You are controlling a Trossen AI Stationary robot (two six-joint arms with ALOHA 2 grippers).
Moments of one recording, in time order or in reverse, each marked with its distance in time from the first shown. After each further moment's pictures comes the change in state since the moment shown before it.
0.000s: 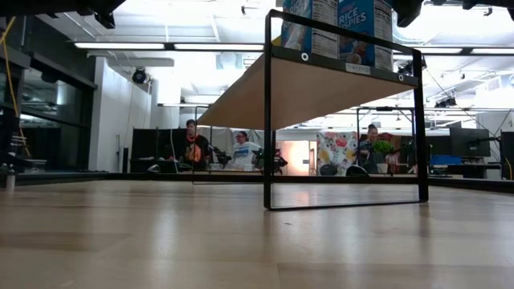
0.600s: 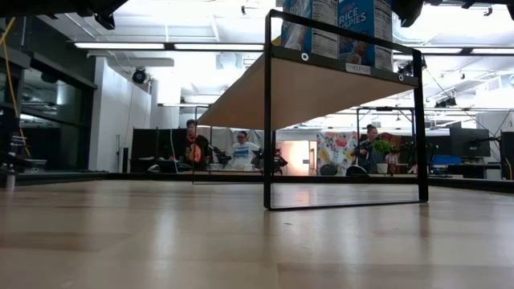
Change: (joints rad) left arm 0.000 0.000 0.000 -0.017 -0.001 0.000; right arm 0.000 0.000 0.000 0.057 0.164 -0.031
